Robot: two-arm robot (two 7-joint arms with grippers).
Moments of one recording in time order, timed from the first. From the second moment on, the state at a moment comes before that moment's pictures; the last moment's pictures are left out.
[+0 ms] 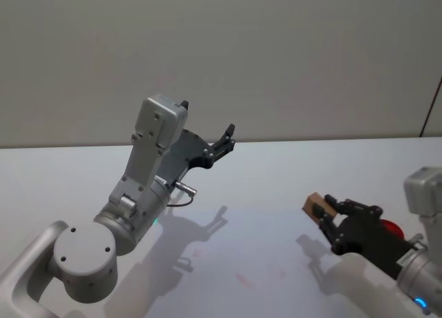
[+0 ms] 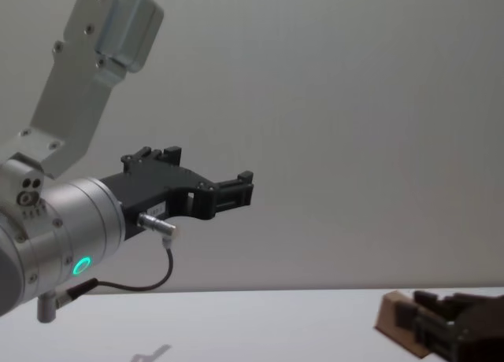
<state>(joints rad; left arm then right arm) -0.24 0.38 0.45 -1.63 -0.20 0.01 -0.01 -0.05 0.36 -0.25 -1.67 0.26 0.04 0.39</state>
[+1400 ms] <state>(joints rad) -0.24 0.38 0.45 -1.63 -0.20 0.01 -0.01 0.03 0.26 -0.32 -1.46 0.08 -0.02 0.42</state>
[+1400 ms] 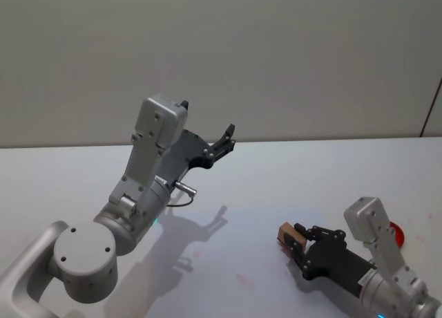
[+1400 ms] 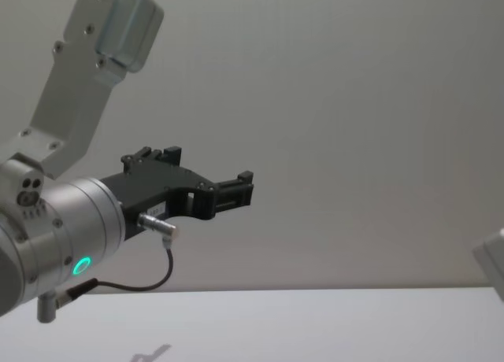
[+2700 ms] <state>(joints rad) -0.24 0.38 0.45 -1.63 -0.20 0.01 -0.01 0.03 0.28 -0.31 -1.45 0.10 -0.01 0.42</state>
